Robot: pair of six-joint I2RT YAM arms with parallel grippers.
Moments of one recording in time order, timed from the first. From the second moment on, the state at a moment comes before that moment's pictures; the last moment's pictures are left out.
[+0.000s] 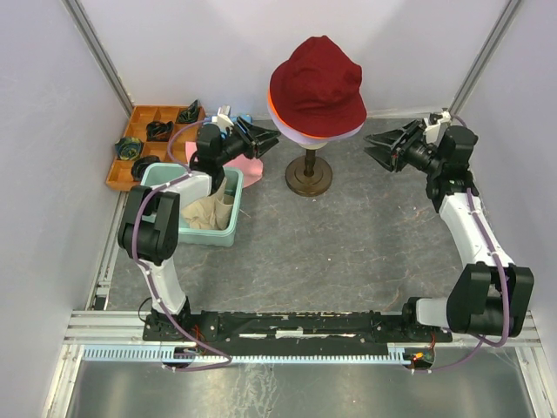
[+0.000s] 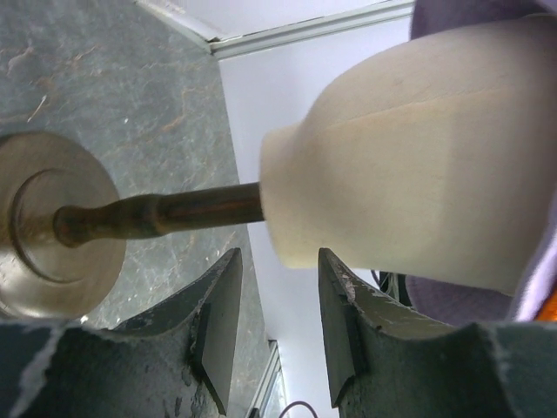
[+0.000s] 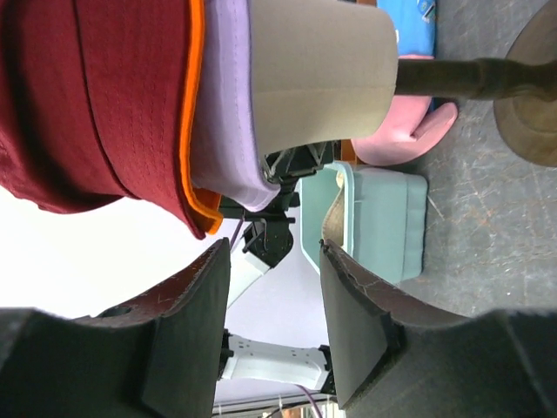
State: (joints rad) left arm -0.26 1.87 1.15 0.68 0.61 -1.27; right arm -0.10 1.32 1.01 0.13 -0.84 1.29
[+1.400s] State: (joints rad) left arm -0.15 1.99 1.43 0.71 0.68 -1.32; right arm 0.02 1.45 1.10 0.41 -0.71 1.47
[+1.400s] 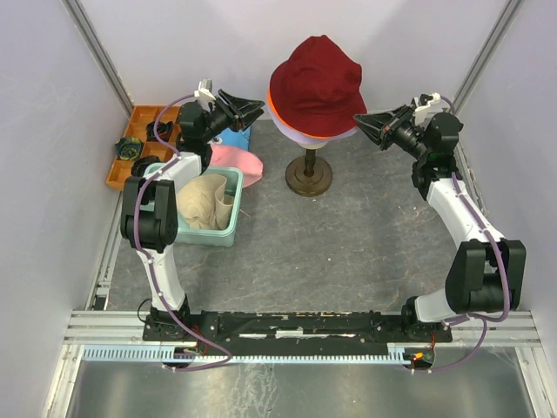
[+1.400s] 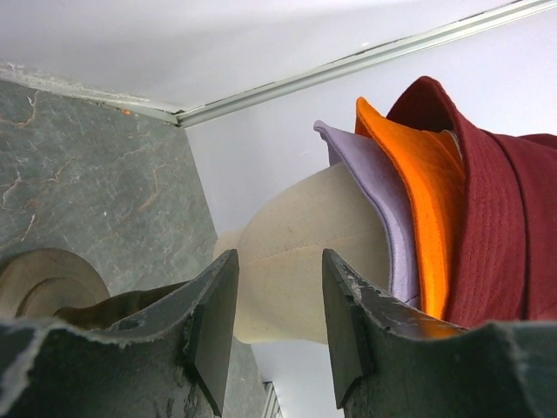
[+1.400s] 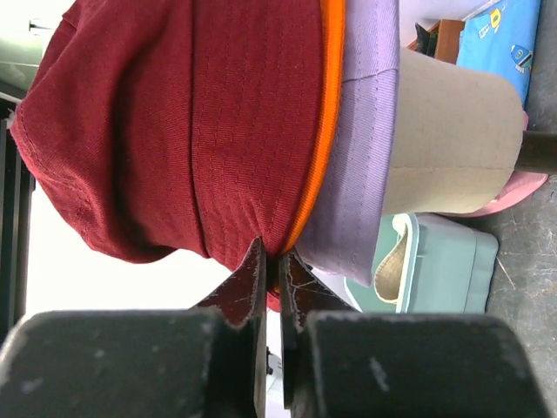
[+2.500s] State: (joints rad) left arm -0.13 1.94 1.82 0.63 0.77 -1.53; right arm -0.07 1.70 1.35 0.42 -0.83 1.47
